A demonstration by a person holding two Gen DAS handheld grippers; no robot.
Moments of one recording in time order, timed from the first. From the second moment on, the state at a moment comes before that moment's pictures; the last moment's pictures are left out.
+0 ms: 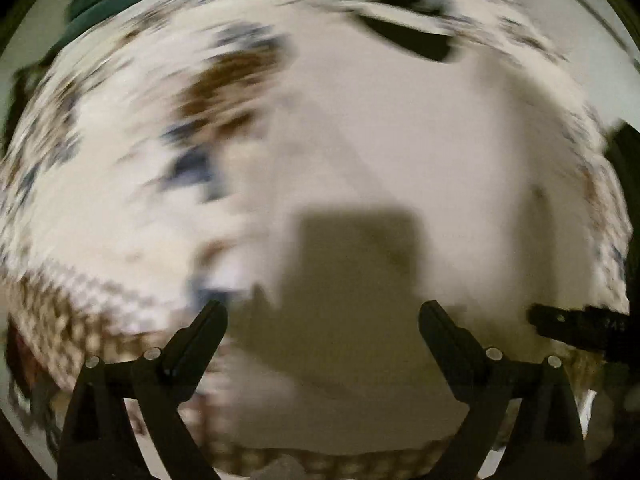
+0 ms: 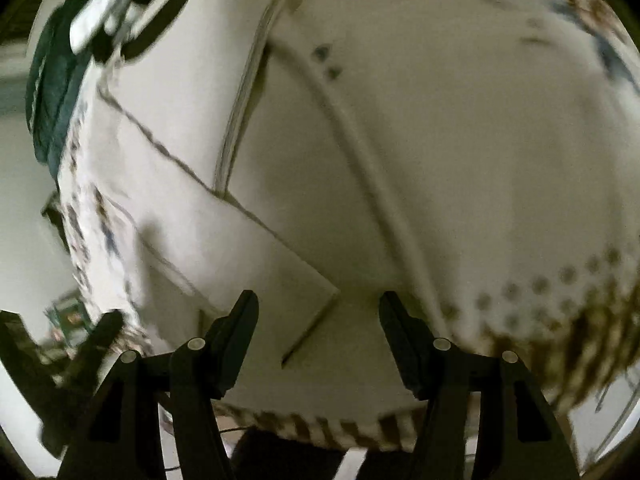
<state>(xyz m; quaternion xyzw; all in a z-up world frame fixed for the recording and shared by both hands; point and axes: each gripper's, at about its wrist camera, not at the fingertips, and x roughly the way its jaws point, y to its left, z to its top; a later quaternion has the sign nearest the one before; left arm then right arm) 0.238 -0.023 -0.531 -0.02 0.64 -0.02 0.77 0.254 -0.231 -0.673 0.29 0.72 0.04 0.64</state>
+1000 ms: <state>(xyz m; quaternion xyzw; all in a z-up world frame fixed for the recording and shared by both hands) 0.215 0.096 -0.511 -0.29 0.67 -0.05 0.68 0.180 -0.423 -0.599 0.39 0.69 0.06 0.61</state>
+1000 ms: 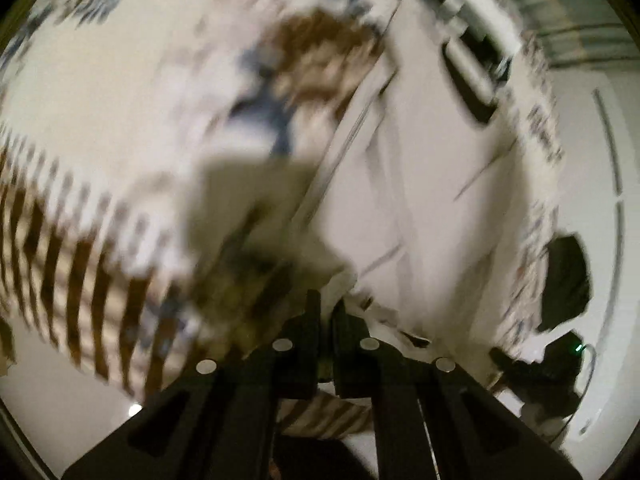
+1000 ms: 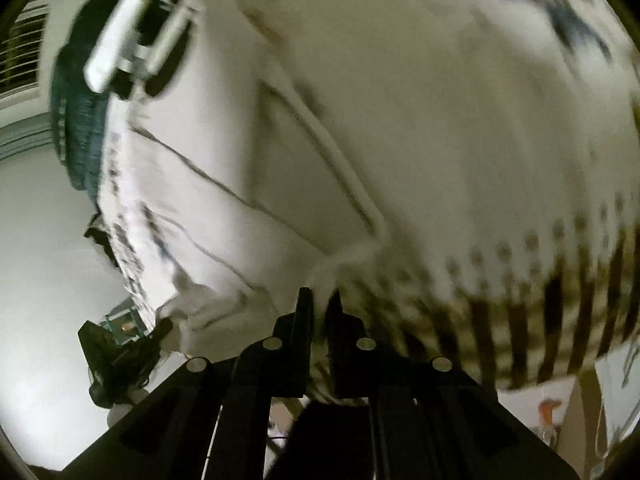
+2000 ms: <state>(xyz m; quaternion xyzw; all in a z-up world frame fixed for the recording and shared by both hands) 0.393 0.065 -0.587 -0.22 0.63 -0.05 0.74 0.372 -0.419 -0.647 0.27 0.66 -0.02 0.70</state>
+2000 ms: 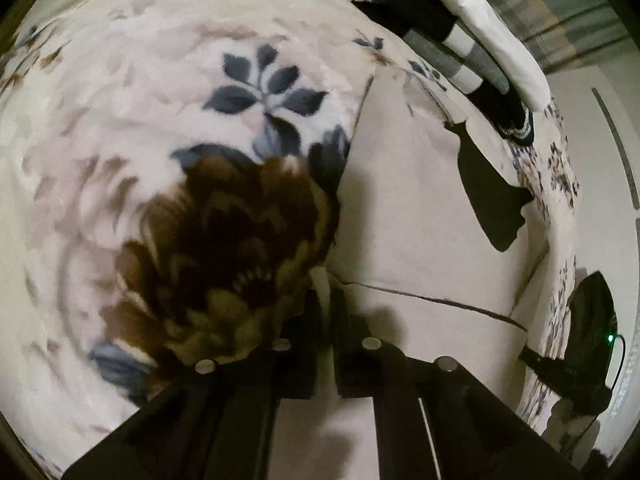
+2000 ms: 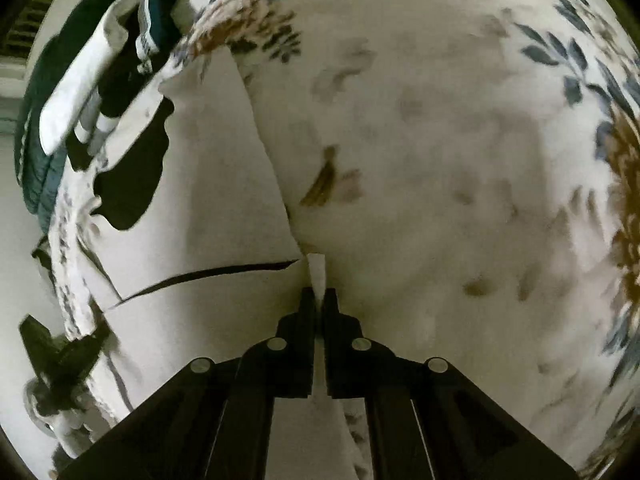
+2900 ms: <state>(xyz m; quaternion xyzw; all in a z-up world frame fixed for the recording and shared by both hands) 0.565 -0.034 -0.570 0.04 0.62 -0.20 0.76 0.596 -0.319 -0.636 0.00 0.69 0.04 0.72</state>
